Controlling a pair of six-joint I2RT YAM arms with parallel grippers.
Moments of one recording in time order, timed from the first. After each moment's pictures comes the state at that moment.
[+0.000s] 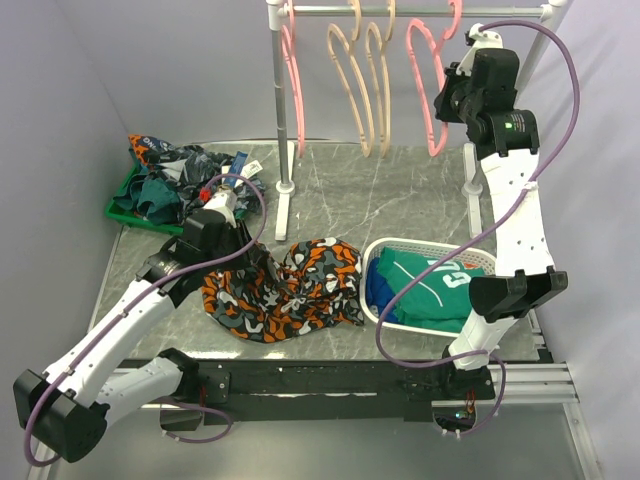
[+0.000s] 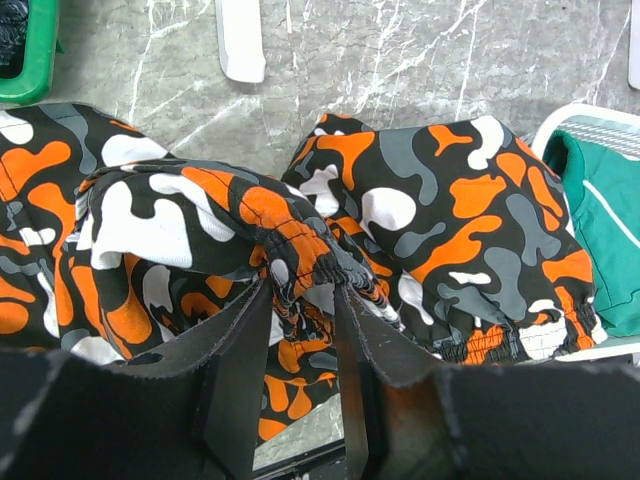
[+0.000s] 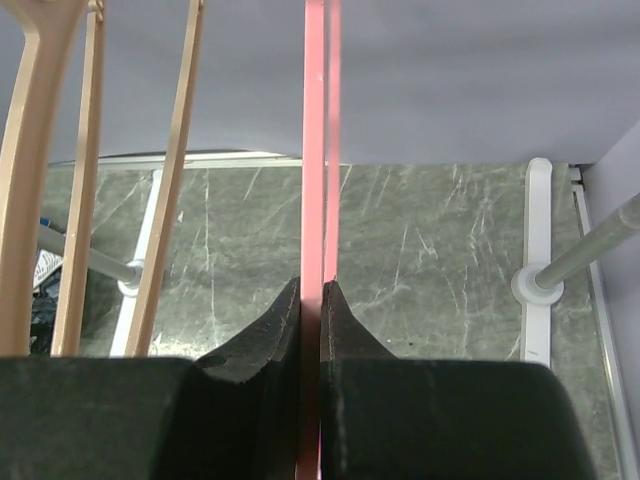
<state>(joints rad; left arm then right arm) -0.51 0.97 0.89 -0.54 -0.02 -0.58 0.12 1.74 2.26 -0.84 0.05 0.14</state>
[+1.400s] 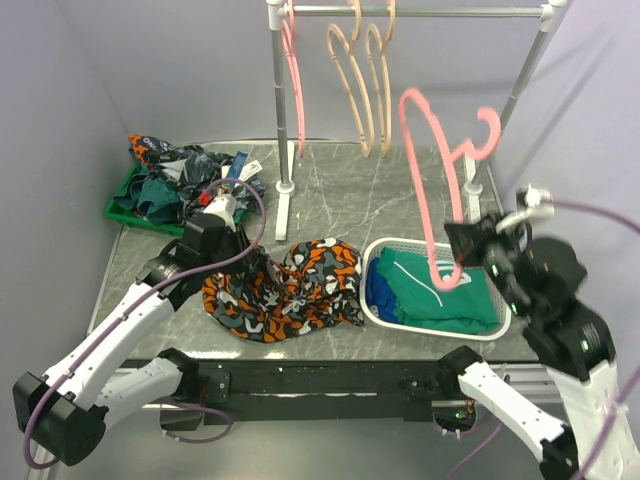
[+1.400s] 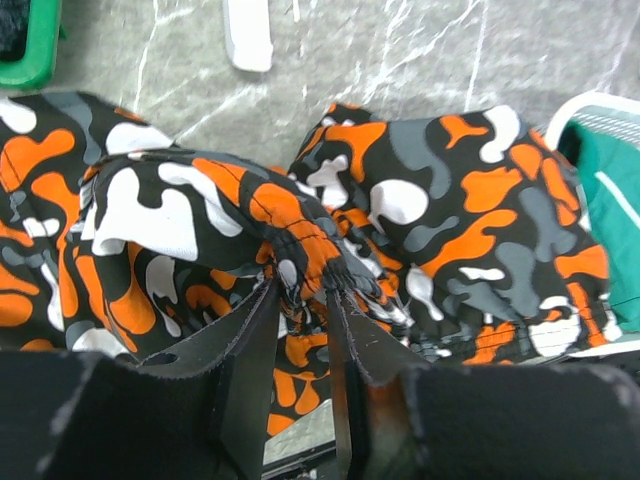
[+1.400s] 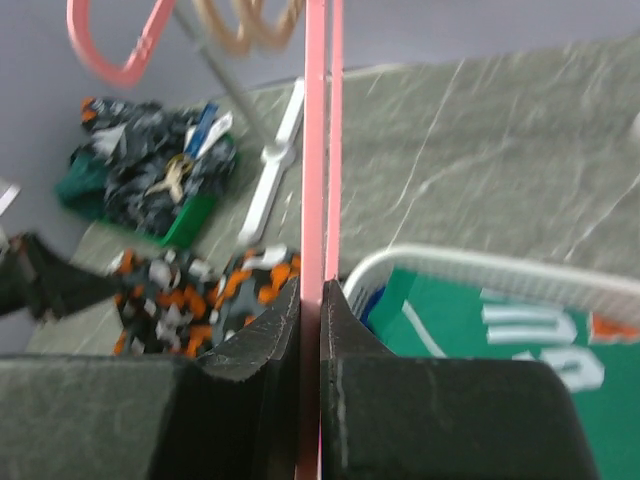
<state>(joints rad) -0.51 0.95 0.86 -0.54 -0.02 -0.57 0.47 0.69 1.31 -0.79 0.24 0.39</state>
